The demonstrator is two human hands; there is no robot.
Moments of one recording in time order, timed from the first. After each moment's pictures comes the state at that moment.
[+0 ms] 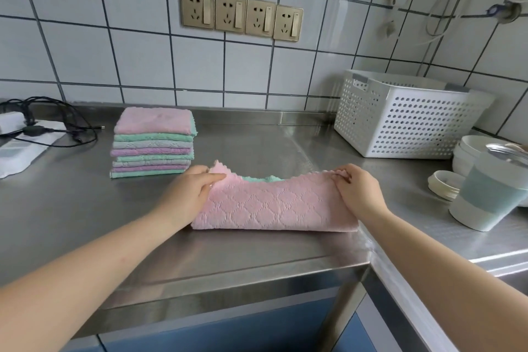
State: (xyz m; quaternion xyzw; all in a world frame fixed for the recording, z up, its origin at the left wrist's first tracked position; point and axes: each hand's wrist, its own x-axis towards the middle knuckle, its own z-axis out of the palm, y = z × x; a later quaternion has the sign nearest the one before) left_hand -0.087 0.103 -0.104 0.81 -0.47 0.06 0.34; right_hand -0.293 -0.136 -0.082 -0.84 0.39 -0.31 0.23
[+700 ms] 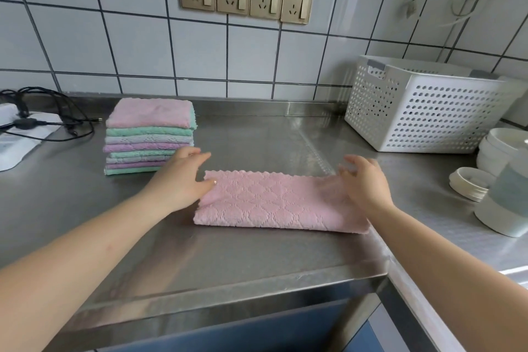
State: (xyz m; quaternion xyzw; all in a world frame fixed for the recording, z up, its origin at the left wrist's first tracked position) left_hand -0.064 0.094 -0.086 0.88 -0.40 0.00 0.26; right_hand -0.263 -0.167 -0.100 -0.84 0.42 -0.28 0.21
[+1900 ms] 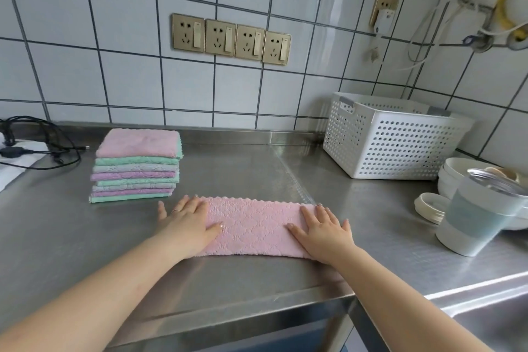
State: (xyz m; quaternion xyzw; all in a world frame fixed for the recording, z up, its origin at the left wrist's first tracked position) left_hand -0.095 0.072 -0.110 0.92 -0.39 -0.03 0.04; right_hand -0.277 -0.123 -0.114 -0.92 0.39 0.03 0.05
